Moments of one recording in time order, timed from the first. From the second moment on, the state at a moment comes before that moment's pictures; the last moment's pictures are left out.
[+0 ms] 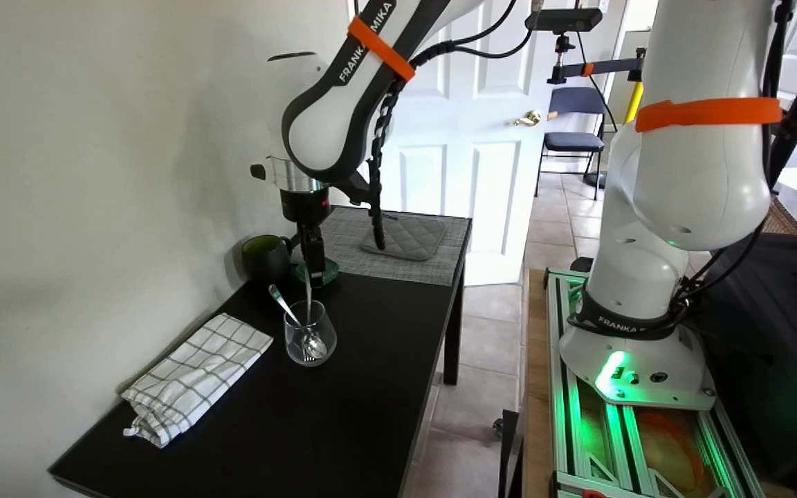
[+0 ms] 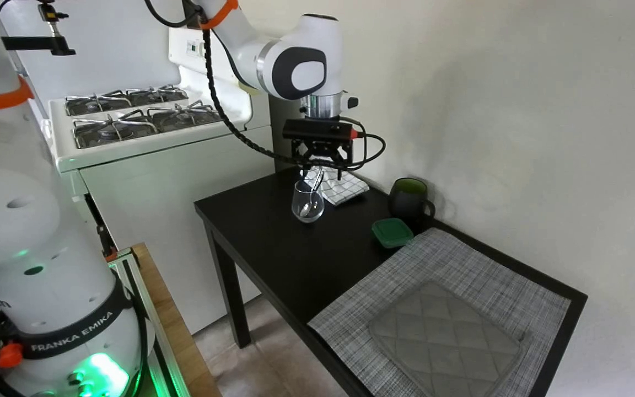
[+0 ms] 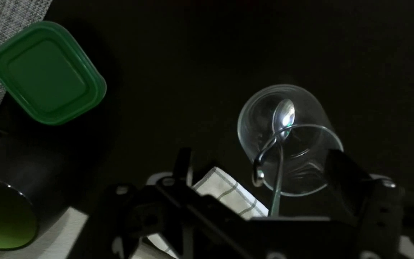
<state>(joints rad) 0.07 0.05 0.04 -2.42 0.06 2.56 -0.64</state>
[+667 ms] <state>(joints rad) 0.07 0.05 0.06 -2.42 0.09 2.55 -0.65</state>
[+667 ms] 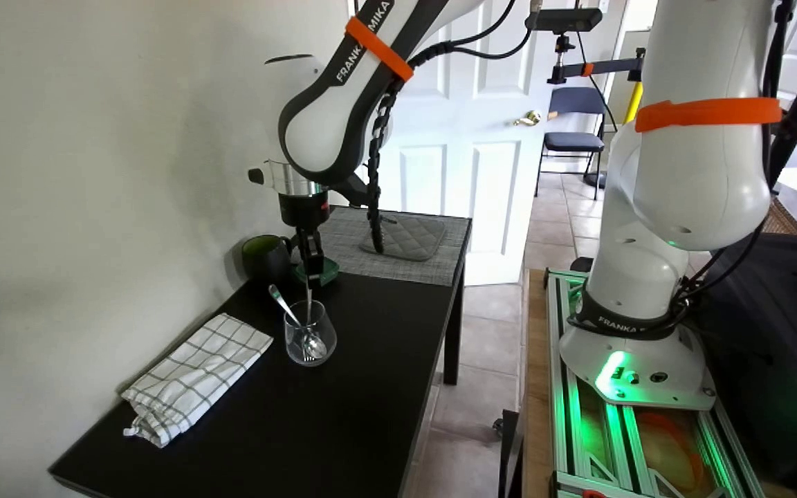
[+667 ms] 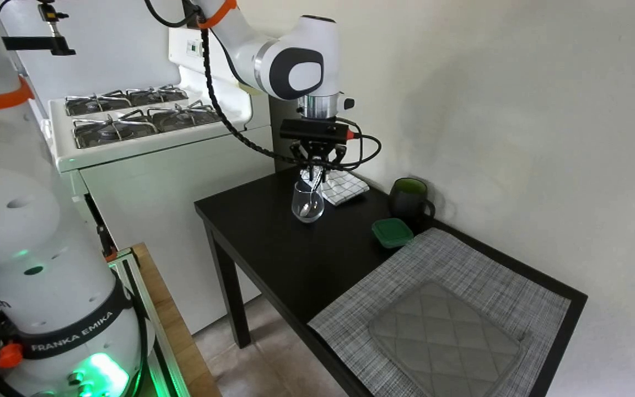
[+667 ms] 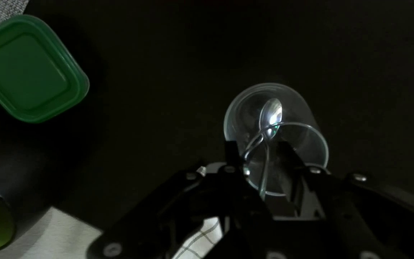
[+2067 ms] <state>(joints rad) 0.07 0.04 0.07 -2.40 0.08 2.54 -0.63</state>
